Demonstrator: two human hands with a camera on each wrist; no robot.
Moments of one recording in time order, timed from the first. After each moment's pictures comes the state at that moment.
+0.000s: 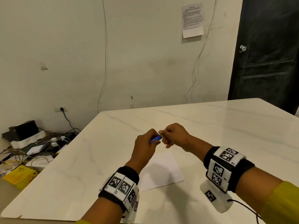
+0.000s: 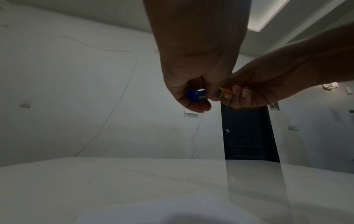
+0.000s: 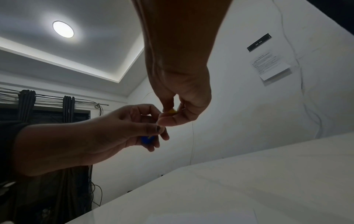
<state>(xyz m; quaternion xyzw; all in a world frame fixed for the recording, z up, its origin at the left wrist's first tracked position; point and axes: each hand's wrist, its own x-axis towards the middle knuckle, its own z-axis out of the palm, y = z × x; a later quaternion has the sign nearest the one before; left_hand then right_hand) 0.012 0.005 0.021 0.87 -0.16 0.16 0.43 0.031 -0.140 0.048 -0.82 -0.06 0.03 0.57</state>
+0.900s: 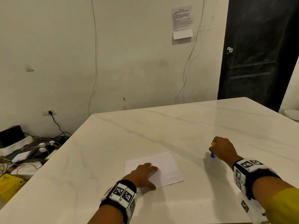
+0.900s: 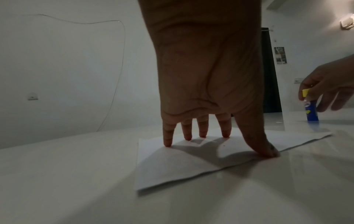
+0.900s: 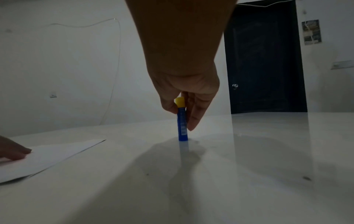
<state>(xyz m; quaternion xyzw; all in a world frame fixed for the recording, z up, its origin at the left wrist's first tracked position) 0.023 0.028 -0.058 0.95 -0.18 -0.25 0.09 0.031 -0.300 -0.040 -0.94 0.20 -0.07 0.28</state>
